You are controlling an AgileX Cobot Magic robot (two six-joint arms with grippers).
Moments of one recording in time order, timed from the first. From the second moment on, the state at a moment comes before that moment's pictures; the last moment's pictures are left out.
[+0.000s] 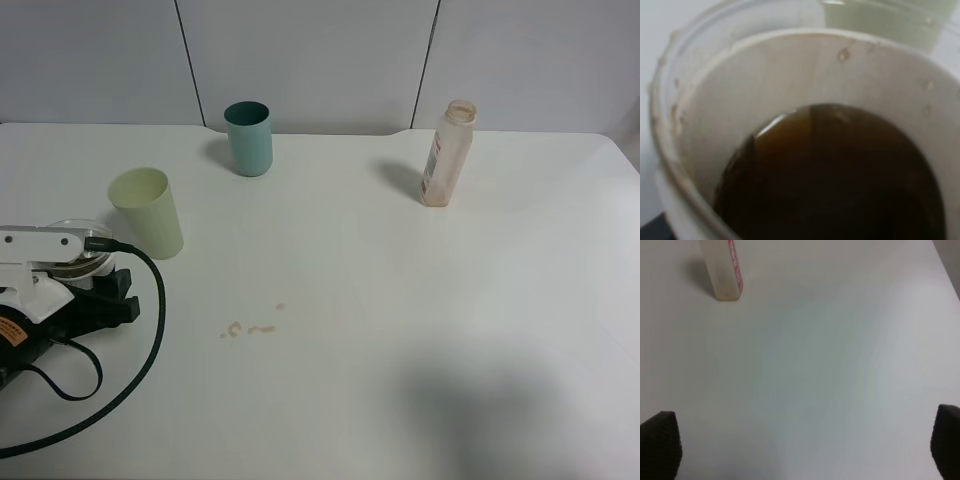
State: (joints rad) left arm -0.71 1.76 0.00 -0.71 -1.20 -0.06; right arm -0.01 0.00 -0.50 0.01 1.06 -0.04
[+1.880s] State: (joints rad) left arm 0.39 1.58 -0.34 0.52 -0.94 -0.16; right arm -0.01 0.00 -0.50 0.01 1.06 -0.04
